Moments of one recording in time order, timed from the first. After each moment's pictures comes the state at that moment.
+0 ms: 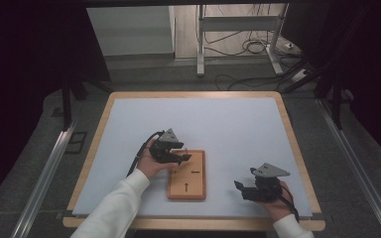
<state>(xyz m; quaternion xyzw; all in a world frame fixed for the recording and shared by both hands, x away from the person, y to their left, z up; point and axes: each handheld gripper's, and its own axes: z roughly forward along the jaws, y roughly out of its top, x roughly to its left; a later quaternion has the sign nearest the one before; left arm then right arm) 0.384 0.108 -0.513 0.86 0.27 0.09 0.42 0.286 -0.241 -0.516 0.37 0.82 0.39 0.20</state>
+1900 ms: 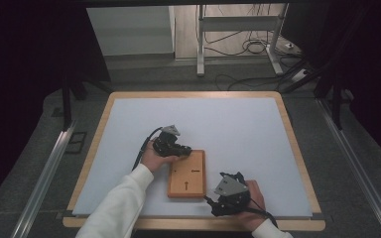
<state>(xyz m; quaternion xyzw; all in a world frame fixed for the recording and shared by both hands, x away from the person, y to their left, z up) 0.412 0.107 -0.521 0.86 0.30 -0.01 0.42 0.248 -0.147 -0.507 0.21 0.88 0.36 0.25</state>
